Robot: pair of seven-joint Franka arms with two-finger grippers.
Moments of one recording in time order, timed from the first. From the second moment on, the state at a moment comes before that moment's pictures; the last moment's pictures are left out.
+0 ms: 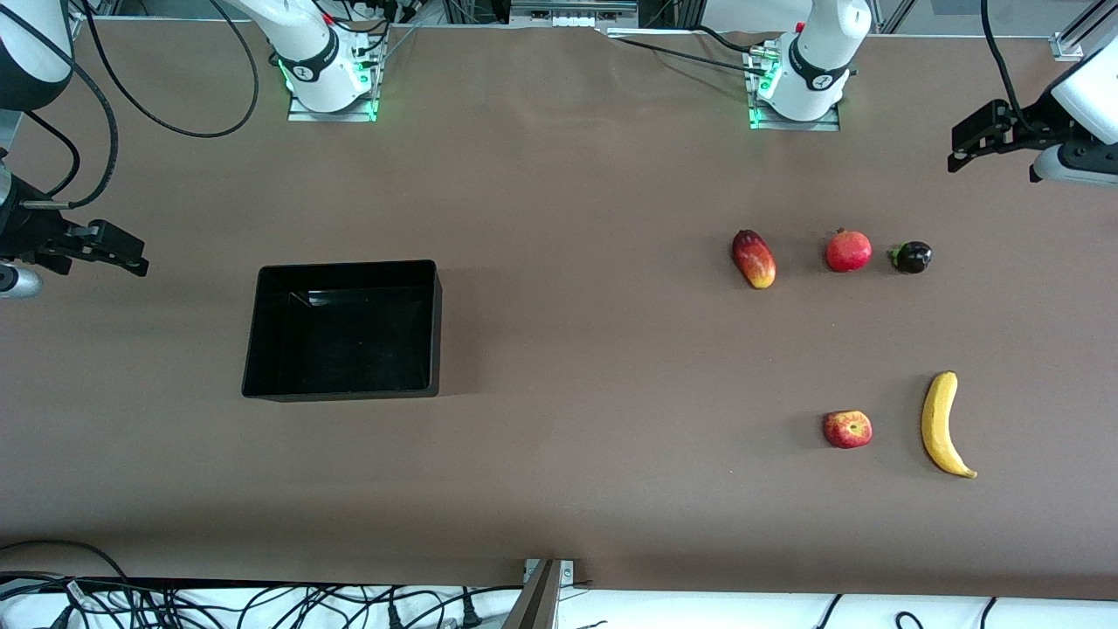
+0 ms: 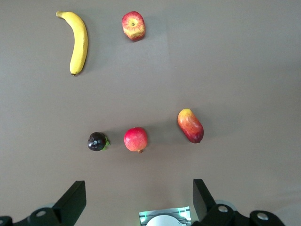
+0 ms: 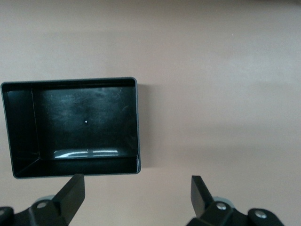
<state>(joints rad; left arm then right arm) -0.09 -0.09 0.05 -1.60 0.01 1.43 0.08 0.30 0.14 -0.35 -1.54 0.01 1.69 -0.06</state>
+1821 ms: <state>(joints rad) -0.09 -0.10 0.04 -1.57 0.00 1.36 0.04 0.30 0.40 -0.35 -1.96 0.16 2.20 -0.11</state>
